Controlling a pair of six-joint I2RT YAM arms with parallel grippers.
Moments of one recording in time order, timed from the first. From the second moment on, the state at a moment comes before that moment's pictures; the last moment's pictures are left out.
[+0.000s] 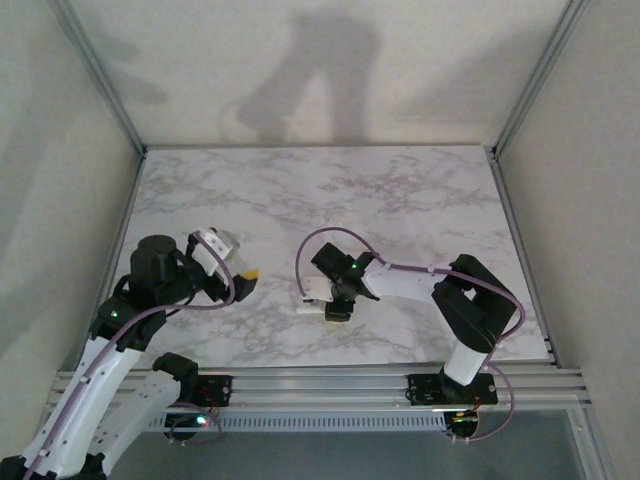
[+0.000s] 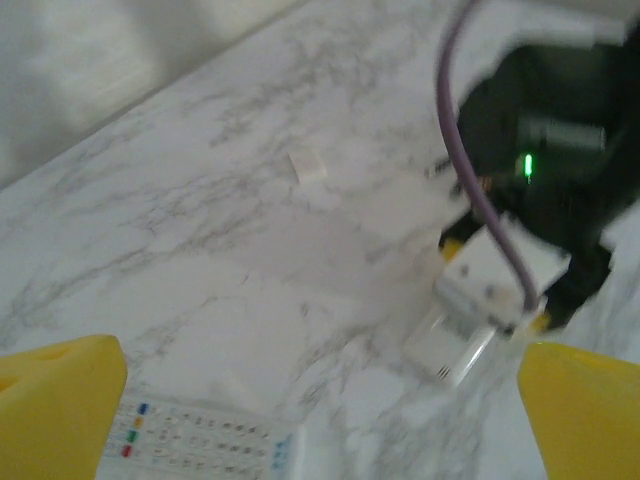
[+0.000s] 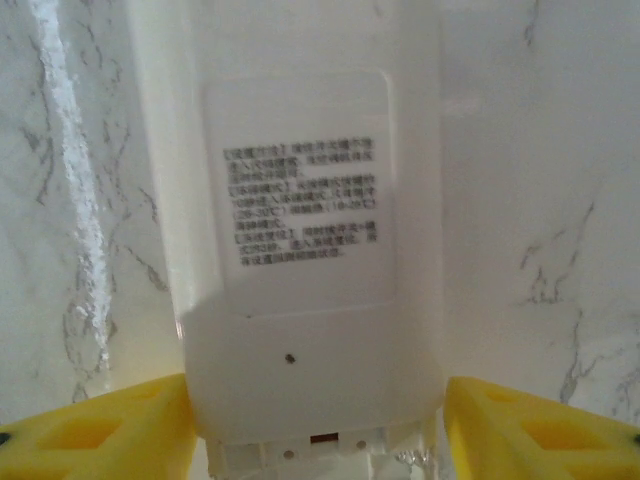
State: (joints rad) left arm -0.32 0.65 0.81 -0.65 0.38 0.35; right arm 0.92 1.71 0.97 -0.52 -0.02 -0.66
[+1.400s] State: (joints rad) left arm -0.78 1.35 0.49 0.24 -0.05 -0.59; right arm 0.53 1.68 1.10 -0.72 0.06 0.19
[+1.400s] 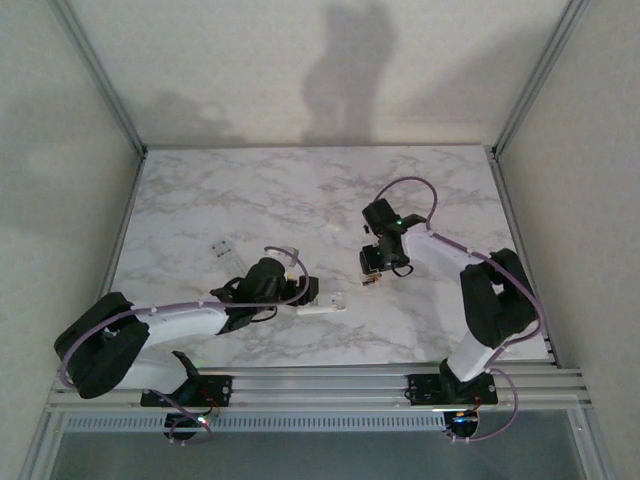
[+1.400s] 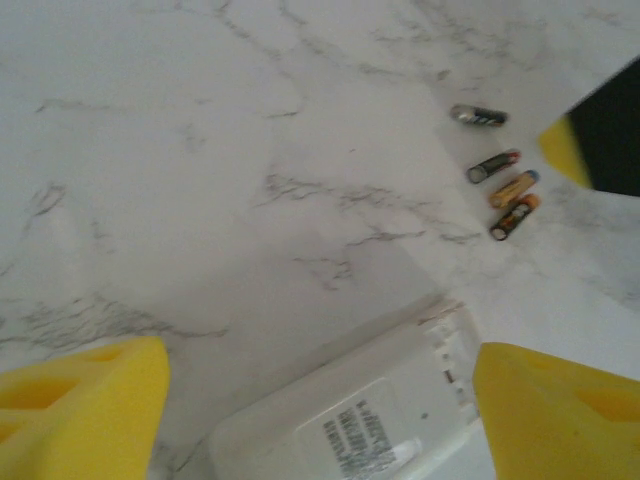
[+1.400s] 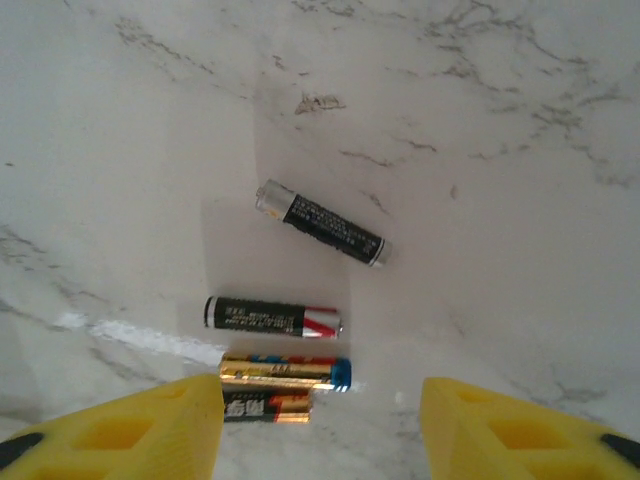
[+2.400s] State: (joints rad) left arm -0.76 1.20 0.41 0.19 -0.02 -0.75; right arm 0.53 1.85 1.30 -0.78 0.08 0.35
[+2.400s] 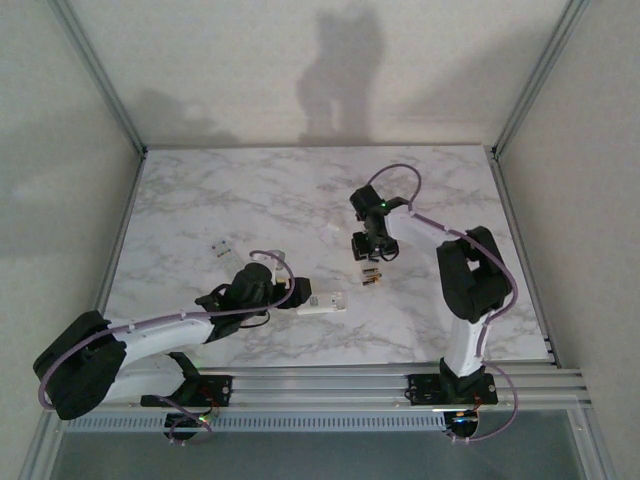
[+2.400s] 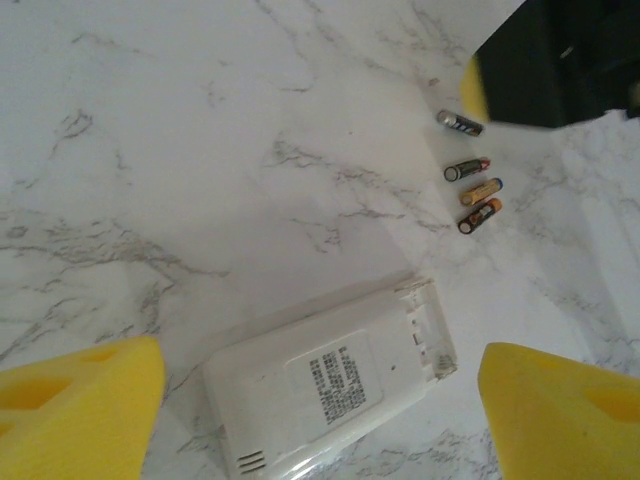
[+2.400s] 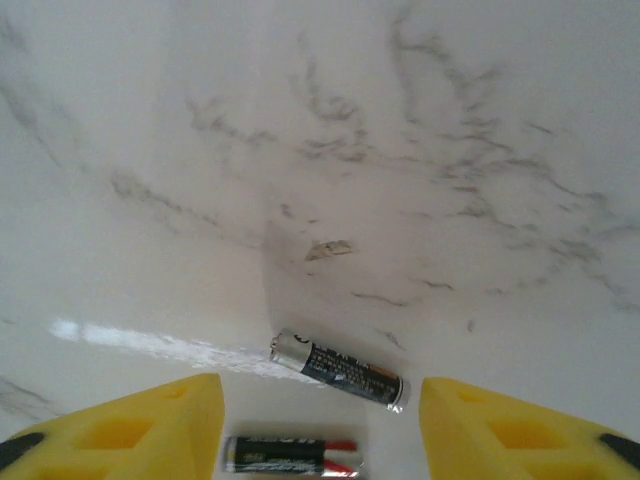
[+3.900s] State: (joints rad) left arm -0.77 1.20 0.40 0.13 -0.07 -0.73; right arm 0.53 1.96 1.33 -0.81 0.06 1.57
